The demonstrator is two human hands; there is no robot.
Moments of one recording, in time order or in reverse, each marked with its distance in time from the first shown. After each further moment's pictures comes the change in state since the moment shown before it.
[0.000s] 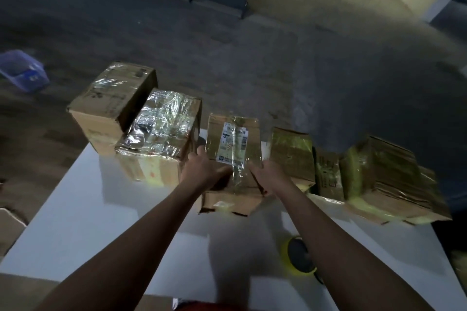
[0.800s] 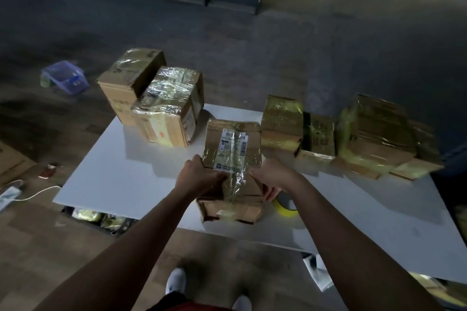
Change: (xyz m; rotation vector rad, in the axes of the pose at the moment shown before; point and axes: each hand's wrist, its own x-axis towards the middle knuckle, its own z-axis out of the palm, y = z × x) left_hand -0.154 -0.026 0.054 -0.050 0.057 -0.050; right_hand -0.122 0.083 0.010 0.079 -0.329 0.055
